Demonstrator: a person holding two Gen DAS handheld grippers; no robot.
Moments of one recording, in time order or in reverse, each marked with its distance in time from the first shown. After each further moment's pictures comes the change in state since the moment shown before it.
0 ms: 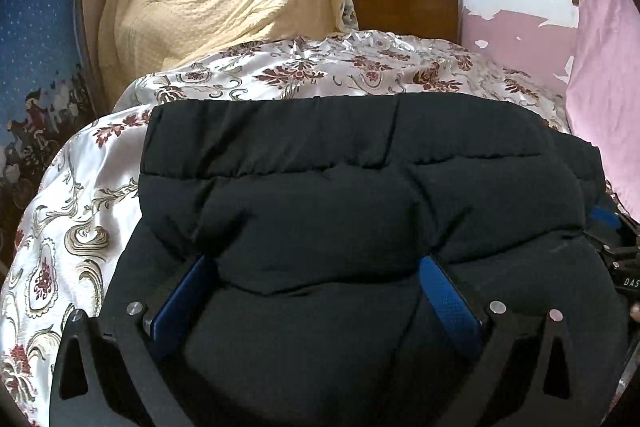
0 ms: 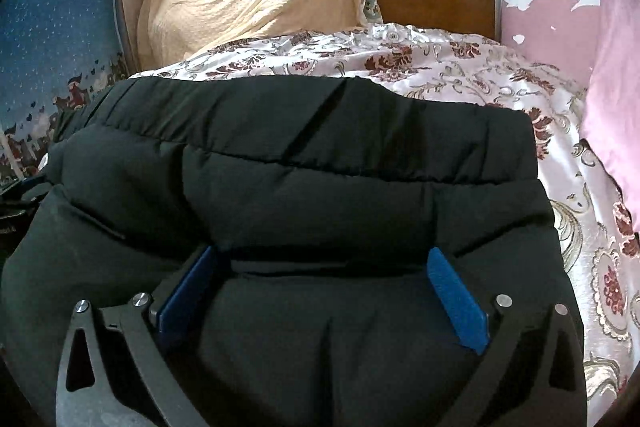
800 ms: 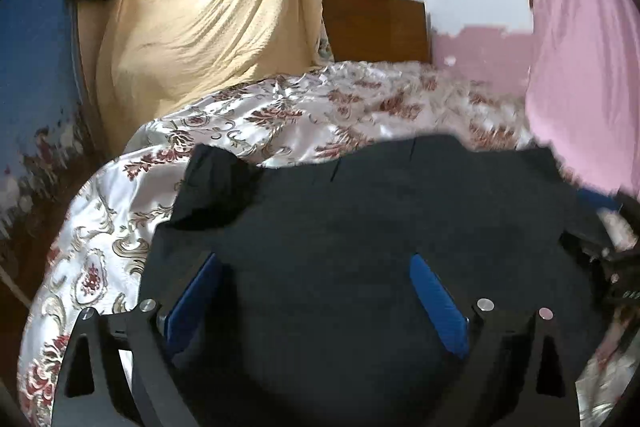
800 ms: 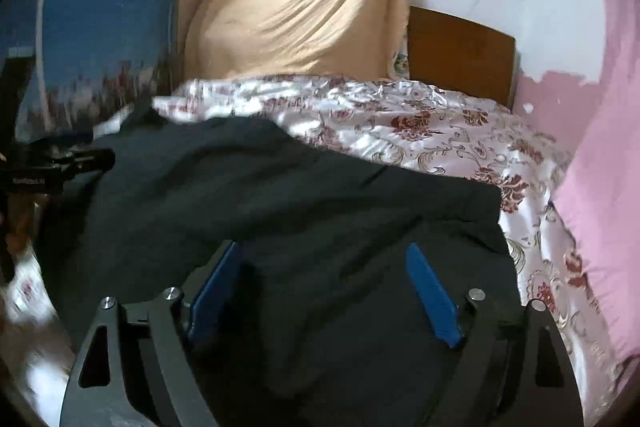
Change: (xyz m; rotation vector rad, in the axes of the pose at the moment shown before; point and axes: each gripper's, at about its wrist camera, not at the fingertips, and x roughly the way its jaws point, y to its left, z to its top) left arm -0.088 -0.012 -0.018 0.099 -0.119 -0.013; right arm -0.124 0.057 -0.019 -0.212 -0.142 -0.018
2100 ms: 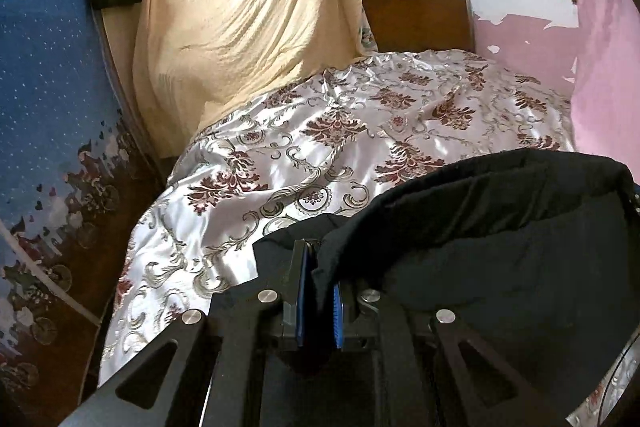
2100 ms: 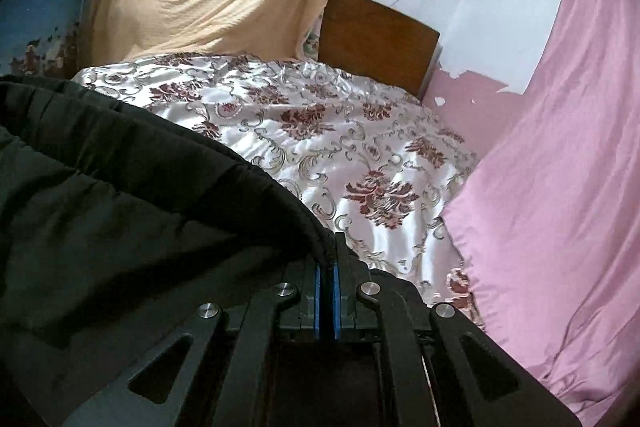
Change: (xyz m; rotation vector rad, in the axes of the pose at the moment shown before) left arm -0.017 0.040 0.082 -0.014 0.100 0.152; right arm 0.020 -0.058 0.093 0.004 0.135 -0.358
